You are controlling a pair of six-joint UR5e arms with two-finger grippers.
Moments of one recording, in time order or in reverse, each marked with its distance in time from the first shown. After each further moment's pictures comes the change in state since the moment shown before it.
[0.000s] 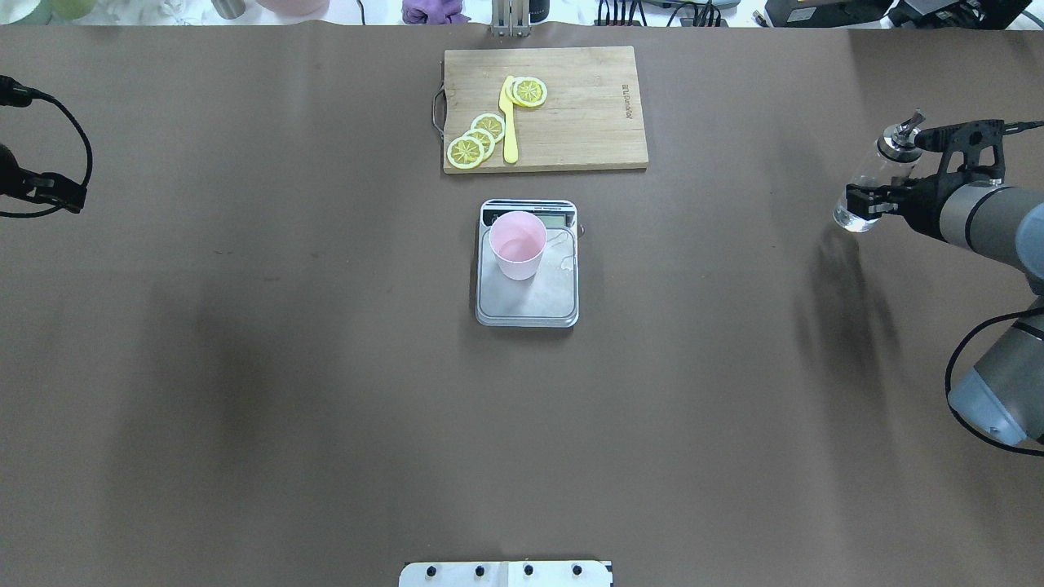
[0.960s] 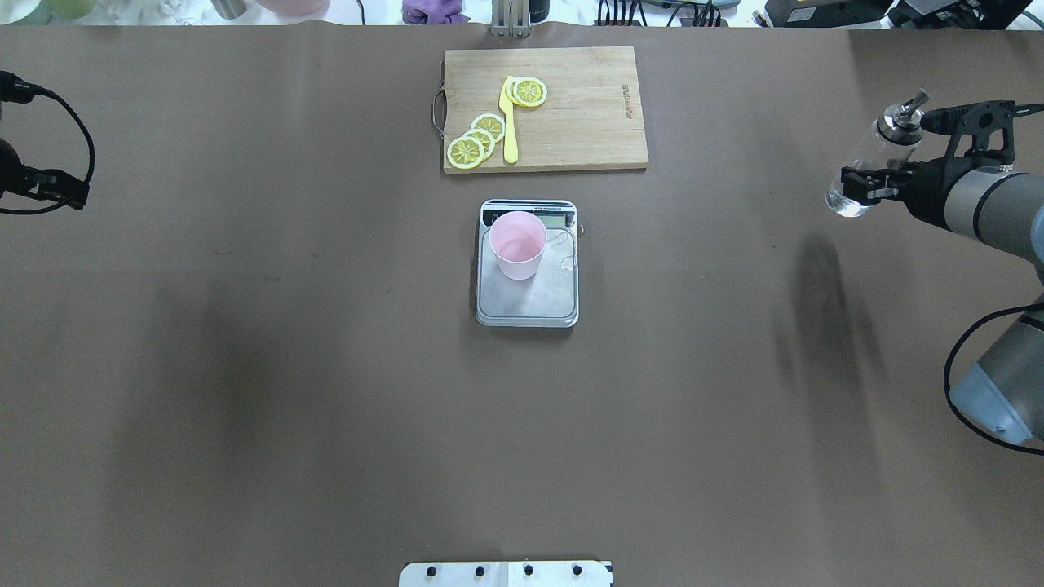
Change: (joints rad) left arm 0.000 -0.004 -0.005 0.000 0.000 0.000; right arm 0.010 -0.011 0.071 -0.006 -0.009 0.000
